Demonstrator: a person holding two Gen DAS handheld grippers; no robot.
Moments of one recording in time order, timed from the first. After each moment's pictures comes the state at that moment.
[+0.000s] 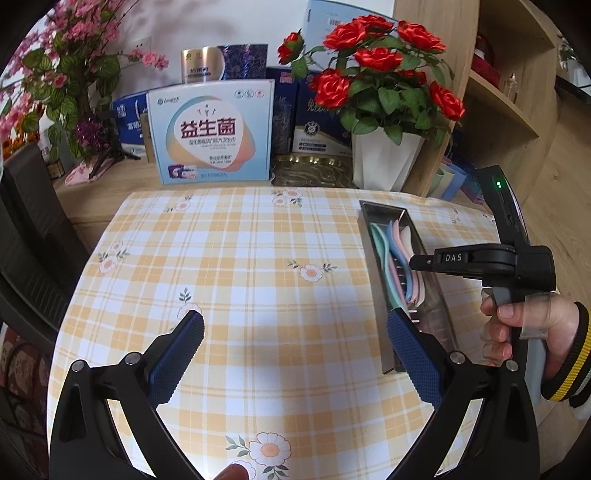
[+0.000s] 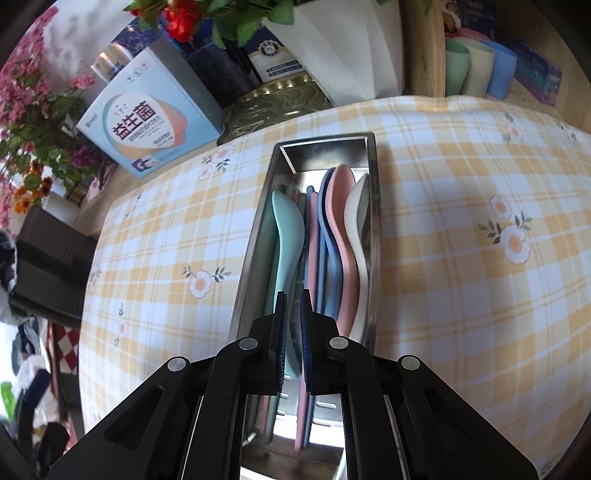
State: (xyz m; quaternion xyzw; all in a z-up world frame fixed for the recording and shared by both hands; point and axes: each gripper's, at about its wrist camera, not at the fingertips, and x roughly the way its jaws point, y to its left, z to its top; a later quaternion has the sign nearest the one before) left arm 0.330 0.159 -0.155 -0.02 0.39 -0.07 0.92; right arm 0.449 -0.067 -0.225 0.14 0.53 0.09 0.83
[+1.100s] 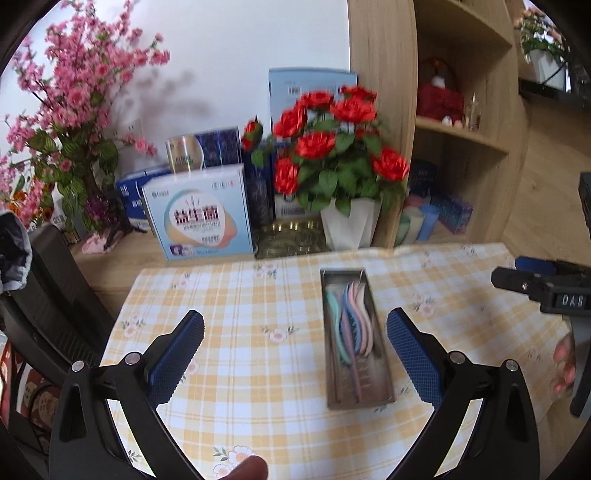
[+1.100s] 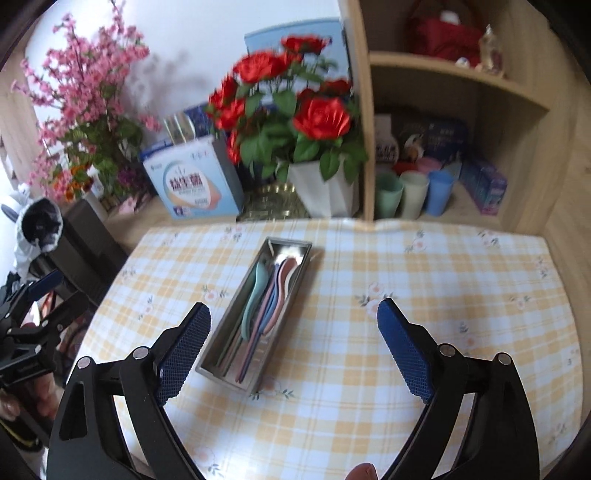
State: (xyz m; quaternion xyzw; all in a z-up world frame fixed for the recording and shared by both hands) left arm 0.288 0.082 -0.042 0.03 0.29 -0.05 0.95; right arm 0.319 -0.171 -0.060 0.06 0.38 0.12 0.92
